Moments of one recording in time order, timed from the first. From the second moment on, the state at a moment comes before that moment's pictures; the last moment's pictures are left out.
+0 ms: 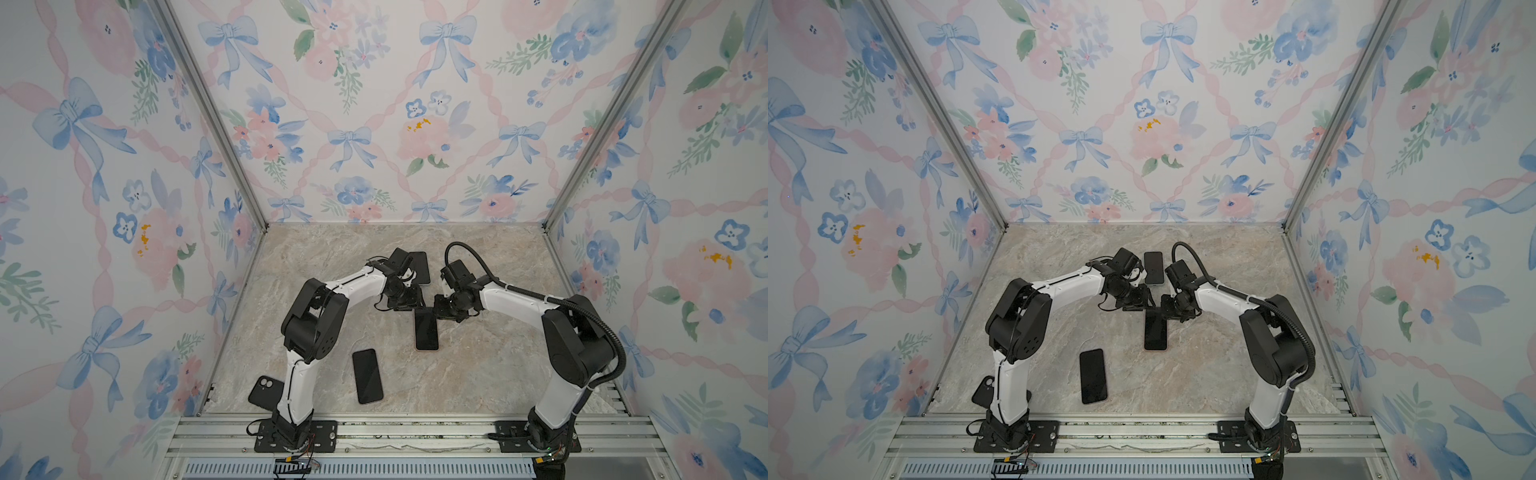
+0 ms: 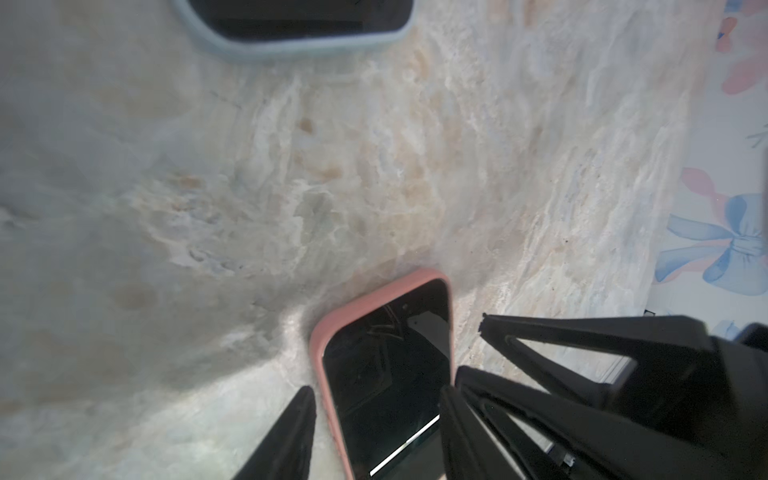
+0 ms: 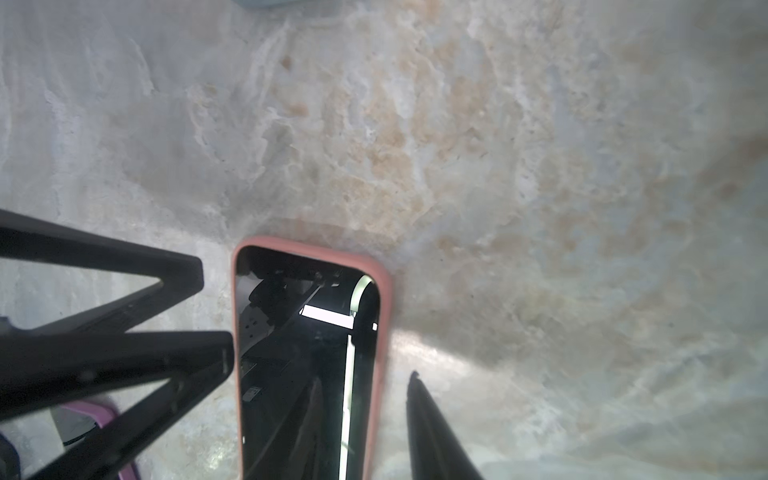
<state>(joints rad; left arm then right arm) -0.60 2.08 1.48 -0.59 0.43 -0.53 0.52 1.81 1.15 -0.55 -0.17 0.50</state>
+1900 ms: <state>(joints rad) -0.59 1.77 1.21 -0.60 0.38 -0.51 0.74 1.80 1.27 -0.82 0.07 0.50</state>
